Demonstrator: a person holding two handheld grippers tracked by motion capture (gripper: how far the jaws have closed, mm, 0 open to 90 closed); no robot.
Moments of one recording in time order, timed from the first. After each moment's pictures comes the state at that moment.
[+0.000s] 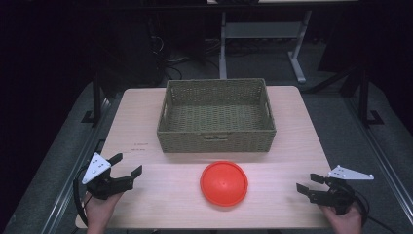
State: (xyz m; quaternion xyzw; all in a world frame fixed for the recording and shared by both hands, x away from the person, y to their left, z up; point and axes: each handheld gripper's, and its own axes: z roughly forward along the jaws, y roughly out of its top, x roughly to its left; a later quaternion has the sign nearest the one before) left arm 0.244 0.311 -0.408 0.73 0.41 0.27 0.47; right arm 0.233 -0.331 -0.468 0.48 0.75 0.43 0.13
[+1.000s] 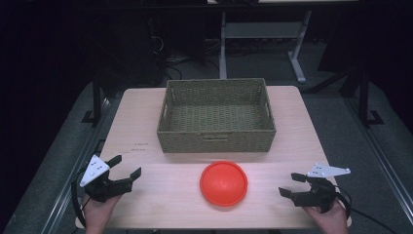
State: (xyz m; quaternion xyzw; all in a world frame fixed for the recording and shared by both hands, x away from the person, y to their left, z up) left arm 0.238 0.312 -0.408 0.73 0.41 0.27 0.48; right arm 0.240 -0.281 -0.453 0.40 0.80 0.43 0.09
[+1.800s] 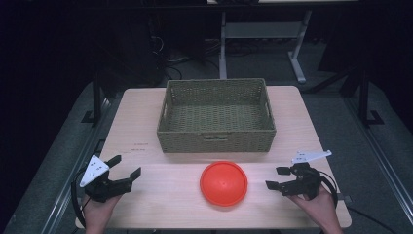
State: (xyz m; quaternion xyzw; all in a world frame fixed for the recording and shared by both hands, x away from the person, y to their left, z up) left arm 0.237 0.311 -0.407 0.73 0.41 0.28 0.48; right arm 0.269 -0.247 -0.430 0.39 0.82 0.42 0.02
